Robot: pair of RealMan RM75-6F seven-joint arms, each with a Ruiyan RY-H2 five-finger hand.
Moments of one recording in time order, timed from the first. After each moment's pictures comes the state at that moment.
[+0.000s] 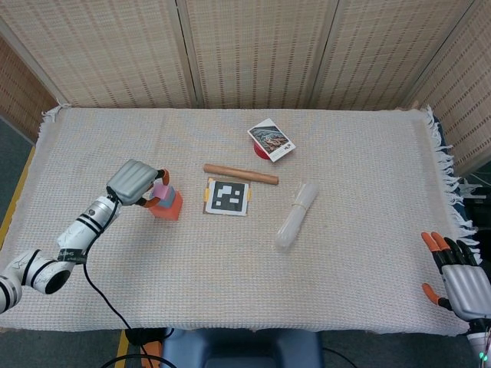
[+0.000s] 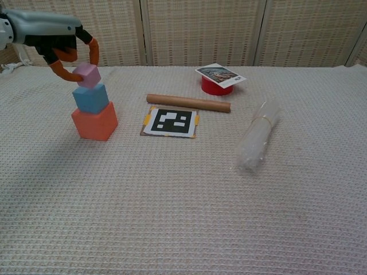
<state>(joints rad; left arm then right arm) -0.90 -1.20 -0.19 -1.36 1.36 0.72 -0.03 0.04 -1.00 -0.02 -1.70 -1.45 1.36 -0.12</state>
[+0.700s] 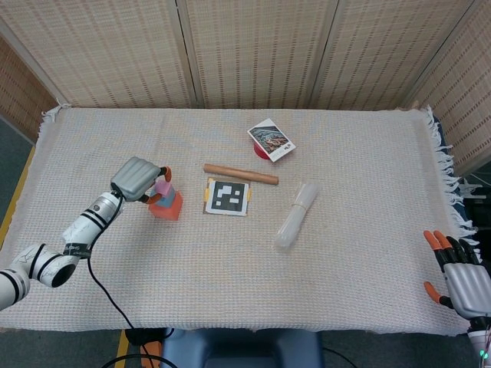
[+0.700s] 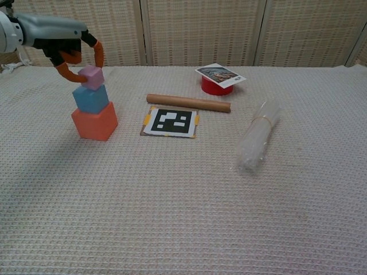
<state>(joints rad) -0.93 -1.23 -0.17 -1.29 1.35 0.70 -0.04 0.05 -1.00 -0.01 -1.70 -1.43 1.35 -0.12</state>
